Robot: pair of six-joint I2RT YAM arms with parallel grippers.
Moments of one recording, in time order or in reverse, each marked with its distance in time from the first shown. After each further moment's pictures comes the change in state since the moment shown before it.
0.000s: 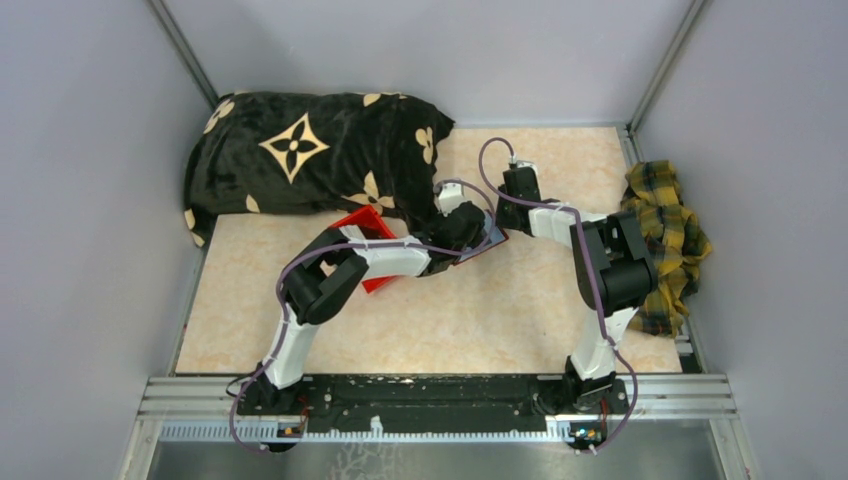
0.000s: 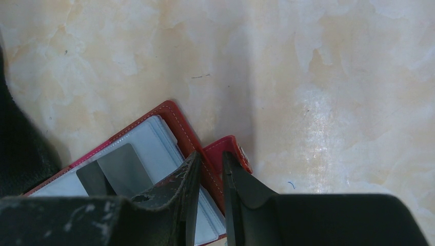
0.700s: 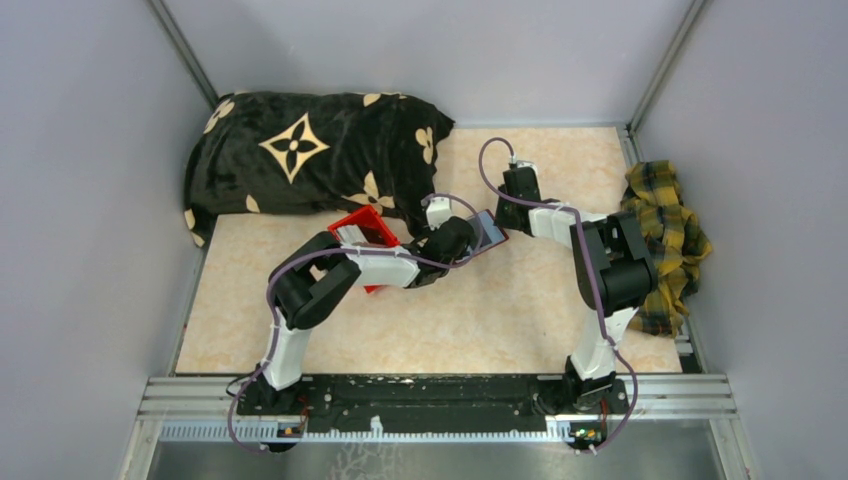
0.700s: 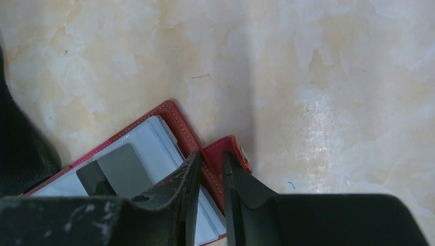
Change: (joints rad) left arm -0.006 -0.077 -0.178 0.018 -0.034 -0.002; right arm 0.000 0.000 0.000 0.000 0.000 0.000
